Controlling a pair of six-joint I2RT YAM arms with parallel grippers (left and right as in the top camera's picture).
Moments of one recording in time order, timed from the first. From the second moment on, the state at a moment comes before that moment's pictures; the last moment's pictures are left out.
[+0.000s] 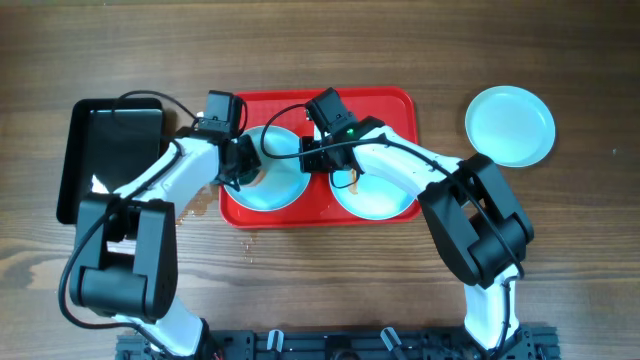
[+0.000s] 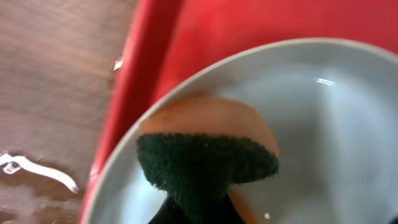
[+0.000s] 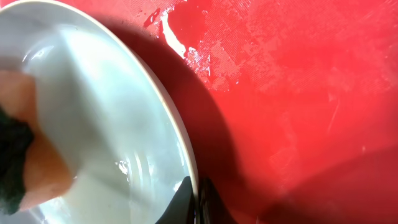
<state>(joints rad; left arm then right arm) -0.18 1.81 1.03 -0.54 0.00 -0.56 0.61 2.09 1.36 -0.41 -0.22 0.55</state>
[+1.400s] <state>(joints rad) -0.17 1.81 1.01 -0.42 0.12 -0.55 0.61 2.09 1.36 -0.41 -0.22 0.55</state>
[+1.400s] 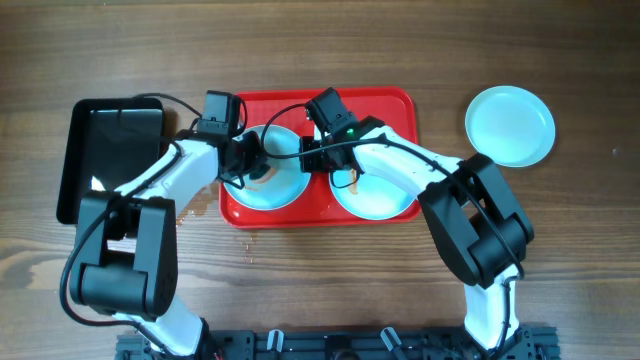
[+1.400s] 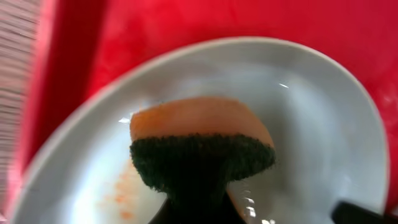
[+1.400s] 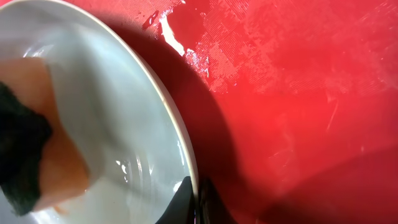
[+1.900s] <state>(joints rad) -0.16 1.80 1.03 -0.66 0.08 -0.55 0.61 2.09 1.36 -0.41 -0.22 0.55</state>
